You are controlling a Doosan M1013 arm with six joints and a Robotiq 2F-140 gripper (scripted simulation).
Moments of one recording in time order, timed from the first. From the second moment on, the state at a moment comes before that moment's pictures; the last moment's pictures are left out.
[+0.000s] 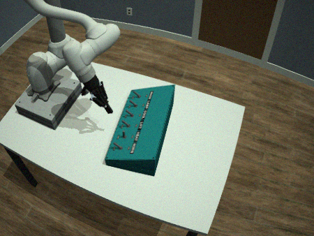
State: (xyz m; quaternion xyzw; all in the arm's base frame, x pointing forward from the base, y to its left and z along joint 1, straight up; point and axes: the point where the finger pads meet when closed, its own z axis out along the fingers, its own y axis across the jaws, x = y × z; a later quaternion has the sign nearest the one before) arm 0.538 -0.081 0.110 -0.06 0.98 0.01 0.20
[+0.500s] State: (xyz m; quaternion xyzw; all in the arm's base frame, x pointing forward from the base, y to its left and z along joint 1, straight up) arm 0.554 -0.079 0.073 -0.06 0.98 0.01 0.20
